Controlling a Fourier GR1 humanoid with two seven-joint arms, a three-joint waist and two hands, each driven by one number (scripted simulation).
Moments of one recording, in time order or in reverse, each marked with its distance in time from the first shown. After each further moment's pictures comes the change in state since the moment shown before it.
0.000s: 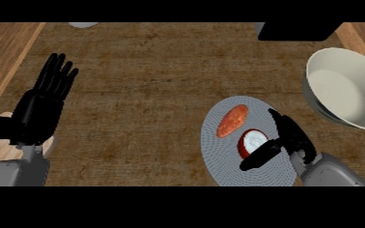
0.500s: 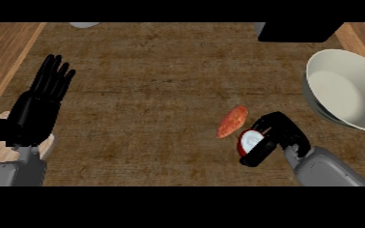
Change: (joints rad) left arm 0.010 -0.001 0.025 0.006 0.000 -0.027 -0.005; right arm -0.051 0.020 0.027 0.063 0.024 0.091 -0.030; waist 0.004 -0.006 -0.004
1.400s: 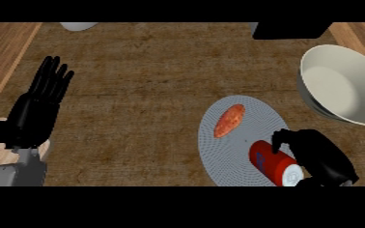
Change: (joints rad) left arm 0.012 -0.018 0.014 -0.015 -0.016 0.011 0.010; right arm 0.114 -0.384 0.147 -0.261 0.322 0.108 -0.696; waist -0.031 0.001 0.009
